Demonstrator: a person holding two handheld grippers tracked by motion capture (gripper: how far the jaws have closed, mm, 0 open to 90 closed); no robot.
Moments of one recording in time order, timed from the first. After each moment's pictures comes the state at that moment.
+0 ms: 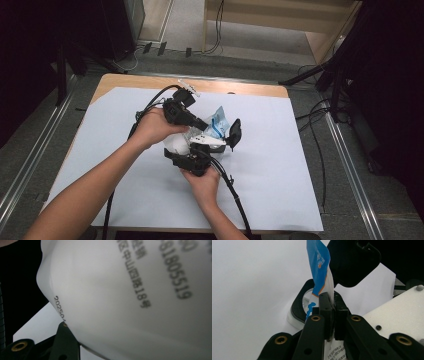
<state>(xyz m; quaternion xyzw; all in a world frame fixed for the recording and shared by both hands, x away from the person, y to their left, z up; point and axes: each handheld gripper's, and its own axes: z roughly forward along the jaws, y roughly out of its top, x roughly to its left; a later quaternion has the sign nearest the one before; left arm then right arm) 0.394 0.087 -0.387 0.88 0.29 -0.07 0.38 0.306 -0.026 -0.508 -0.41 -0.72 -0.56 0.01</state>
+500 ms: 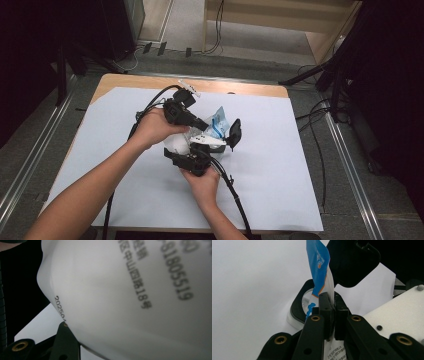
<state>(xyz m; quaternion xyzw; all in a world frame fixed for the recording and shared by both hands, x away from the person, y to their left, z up) 0.393 0.086 -0.387 0.88 0.29 -0.07 0.38 0.306 -0.026 -0.507 -0.41 -0.72 -0.56 0.01</state>
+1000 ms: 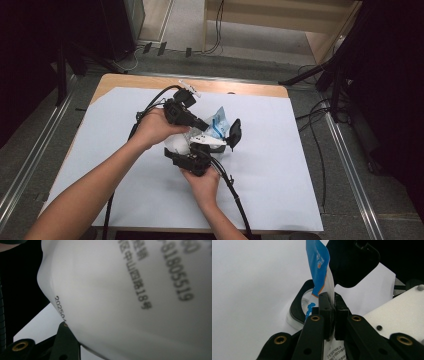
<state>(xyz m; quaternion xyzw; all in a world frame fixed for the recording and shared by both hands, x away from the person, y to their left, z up) 0.393 0.085 -0.387 0.88 0.28 -0.07 0.38 0.306 -0.026 -0.507 -0.41 -0.72 -0.56 0.01</state>
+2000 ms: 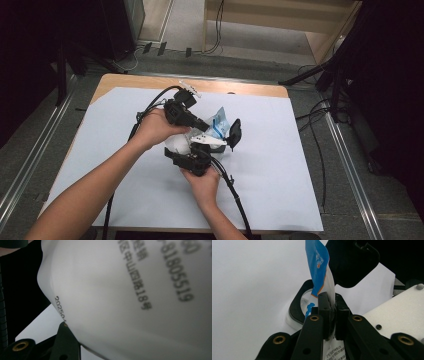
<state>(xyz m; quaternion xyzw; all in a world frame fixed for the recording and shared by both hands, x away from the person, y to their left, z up) 0.393 0.084 -0.388 0.88 0.28 -0.08 0.38 0.306 -0.027 -0.507 -0.41 -0.71 -0.56 0.01</state>
